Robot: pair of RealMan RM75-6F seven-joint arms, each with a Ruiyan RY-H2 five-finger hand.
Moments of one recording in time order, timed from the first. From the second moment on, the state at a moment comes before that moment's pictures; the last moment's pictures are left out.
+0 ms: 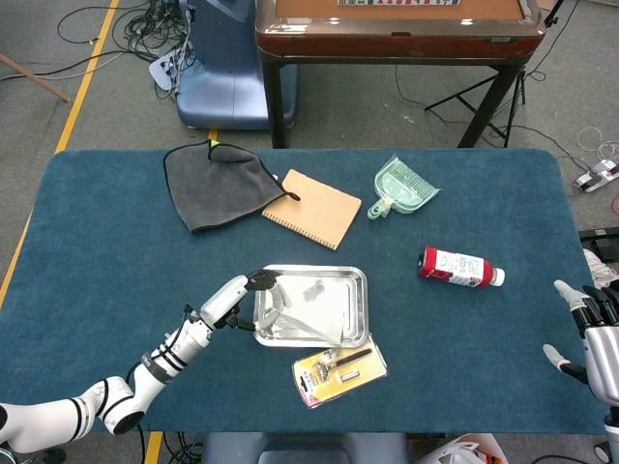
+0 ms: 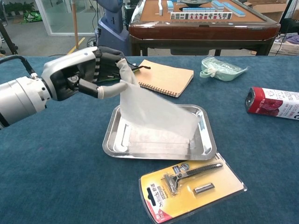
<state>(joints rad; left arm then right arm) -0.76 -1.59 -0.07 -1.33 1.61 1.13 -0.88 -0.02 -1.00 0.05 -1.77 -1.57 1.63 -0.17</state>
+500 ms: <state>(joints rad) -0.78 -1.50 0.02 -1.21 1.64 1.02 -0.80 -0.01 -1.01 0.06 -1.77 -1.57 1.60 -0.18</state>
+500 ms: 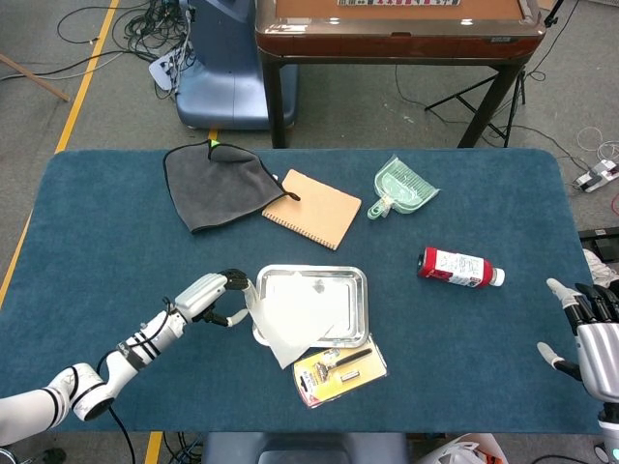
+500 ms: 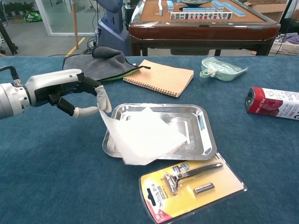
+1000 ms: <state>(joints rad) -0.84 -1.51 0.03 -1.10 1.72 1.03 -0.56 -0.01 -1.01 0.06 -1.77 -1.57 1.61 -0.18</state>
